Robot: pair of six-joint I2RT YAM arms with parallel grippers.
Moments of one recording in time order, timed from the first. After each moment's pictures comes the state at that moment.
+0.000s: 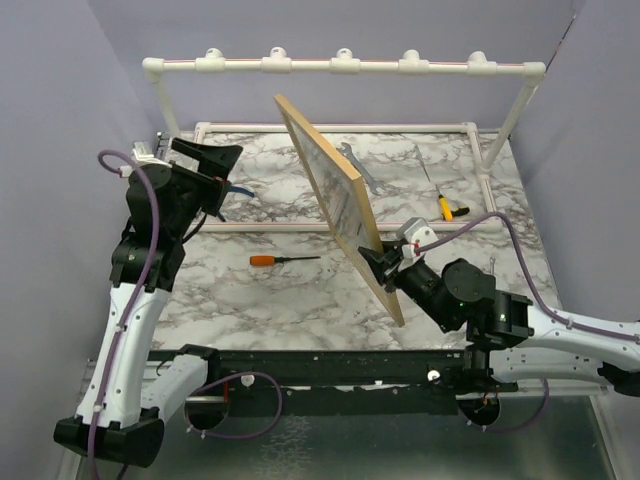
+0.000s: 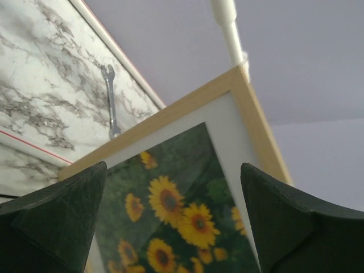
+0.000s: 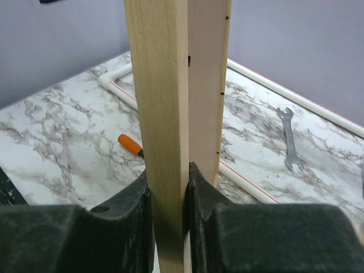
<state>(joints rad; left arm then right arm) -0.17 0.91 1.24 -0.52 0.02 -1.27 1.33 0.84 0.86 -0.02 0.63 -0.11</state>
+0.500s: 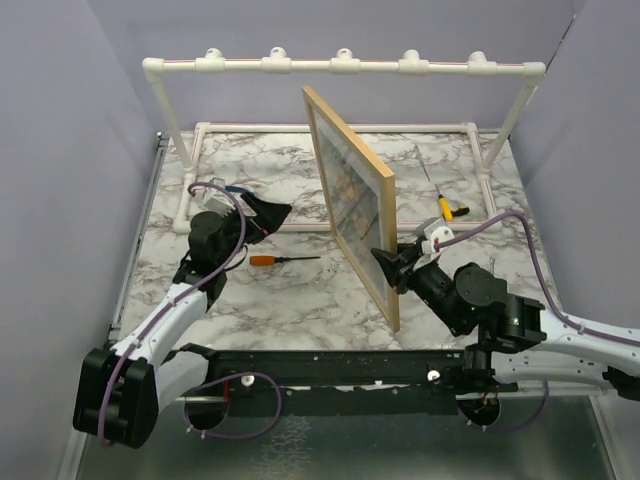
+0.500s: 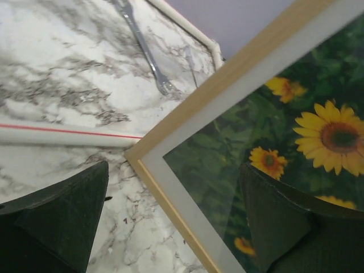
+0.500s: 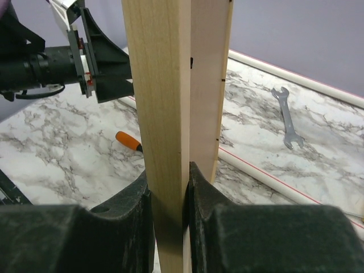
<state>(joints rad) -0.24 0.99 0.52 0.31 0.25 -0.93 1.32 0.75 0.82 -0.09 0.68 0.00</state>
